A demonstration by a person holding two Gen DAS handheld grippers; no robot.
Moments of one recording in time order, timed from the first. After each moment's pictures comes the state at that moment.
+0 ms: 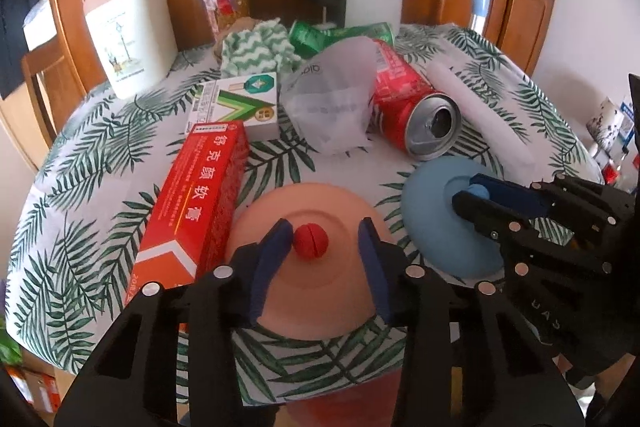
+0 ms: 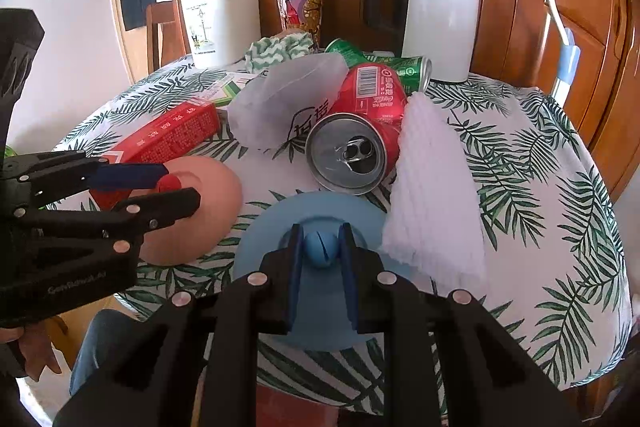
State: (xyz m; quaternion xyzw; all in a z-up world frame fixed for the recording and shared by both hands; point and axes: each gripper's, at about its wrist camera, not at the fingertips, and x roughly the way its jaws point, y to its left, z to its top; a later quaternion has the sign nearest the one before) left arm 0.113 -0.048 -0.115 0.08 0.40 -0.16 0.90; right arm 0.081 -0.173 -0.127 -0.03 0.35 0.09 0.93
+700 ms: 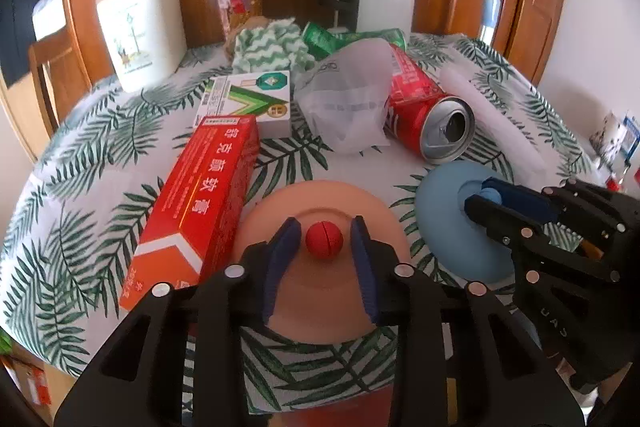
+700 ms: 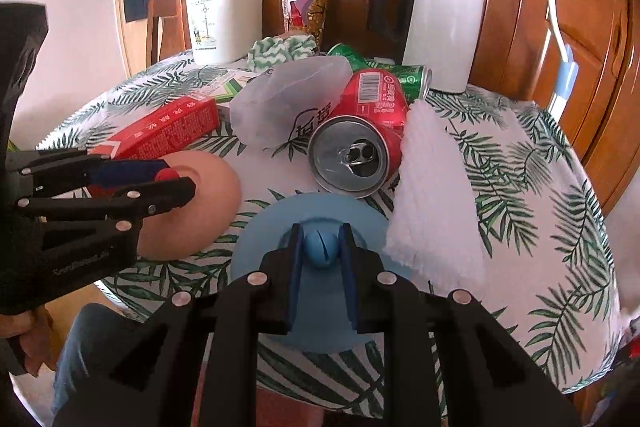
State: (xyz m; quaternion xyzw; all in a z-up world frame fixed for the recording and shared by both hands) left arm 0.114 -0.041 -0.124 0.06 0.39 -0.15 0.91; right arm 0.080 -0.163 -0.128 -0.07 0.35 0.08 0.93
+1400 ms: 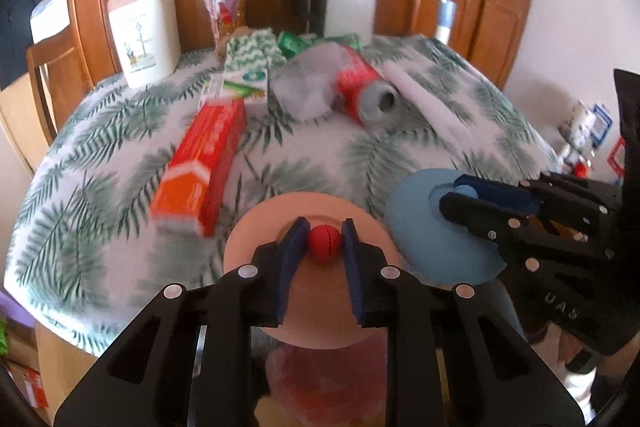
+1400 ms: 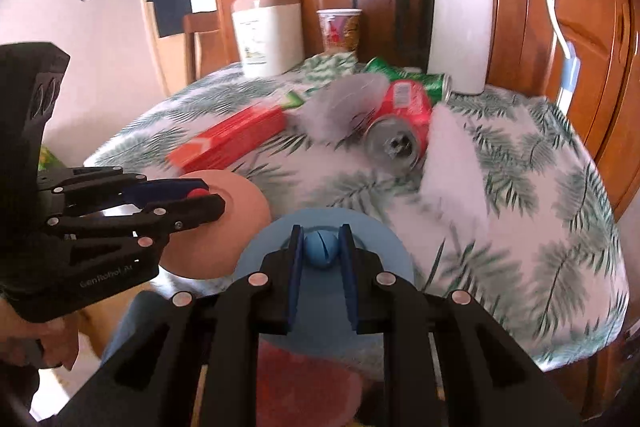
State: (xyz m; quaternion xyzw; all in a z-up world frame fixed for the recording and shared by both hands) left arm 0.026 -0.023 -0.100 0.06 0.39 -0.19 0.90; right arm -0.005 -0.152 -0.104 -0.02 0.35 0.15 0.93
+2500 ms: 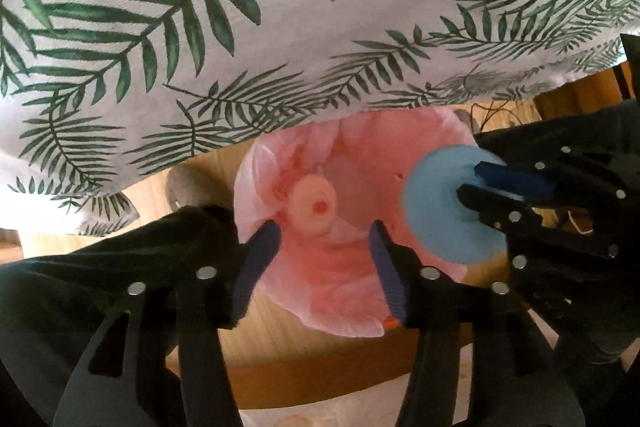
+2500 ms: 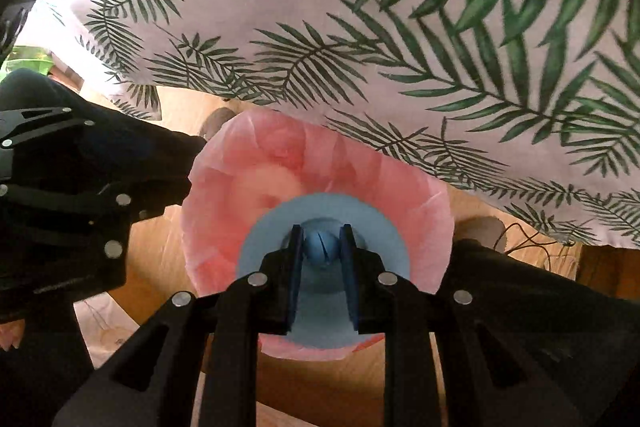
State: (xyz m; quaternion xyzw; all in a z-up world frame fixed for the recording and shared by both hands) left arm 0.039 -0.003 -0.444 0.08 0.68 -0.13 0.72; right arm 0.010 -0.115 -0.463 -0.04 0.64 0.16 0.75
